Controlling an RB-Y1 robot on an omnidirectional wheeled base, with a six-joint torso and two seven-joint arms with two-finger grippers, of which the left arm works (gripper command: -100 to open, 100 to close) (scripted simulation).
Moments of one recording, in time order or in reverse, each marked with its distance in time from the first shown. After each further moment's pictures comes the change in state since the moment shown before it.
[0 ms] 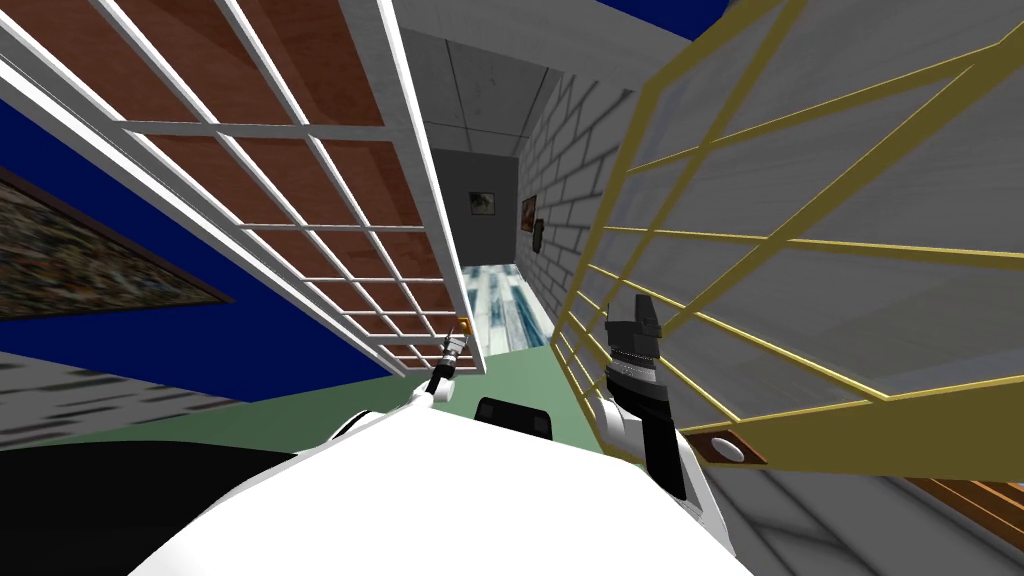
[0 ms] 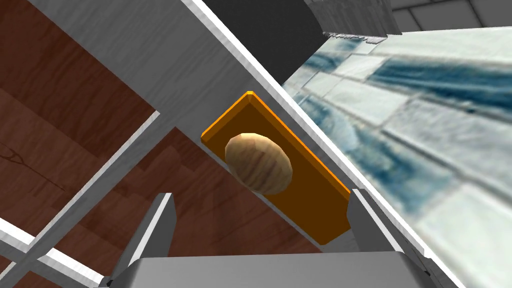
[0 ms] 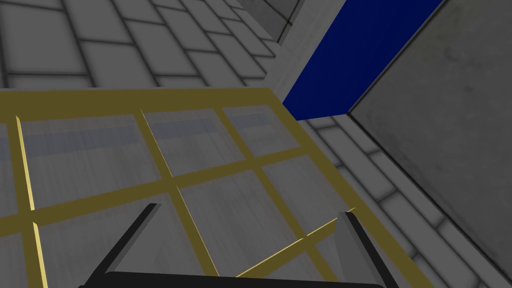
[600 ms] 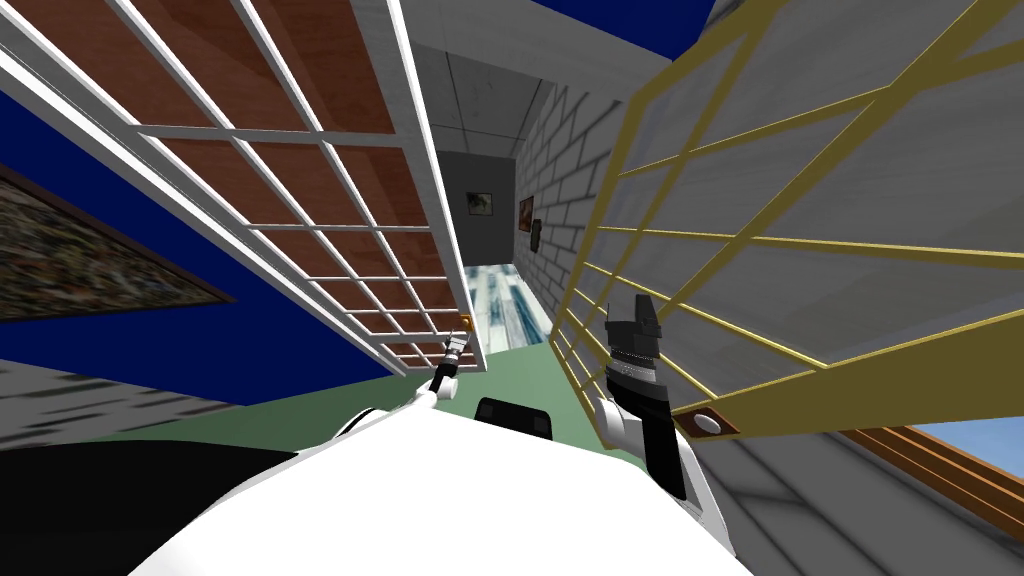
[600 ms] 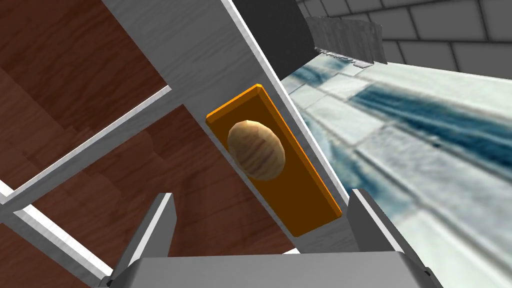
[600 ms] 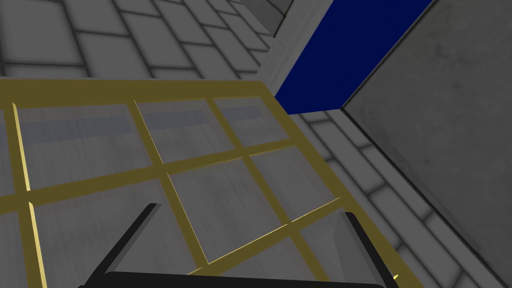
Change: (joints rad) arm -0.013 -0.015 -0.017 -0.001 0.051 0.013 0.144
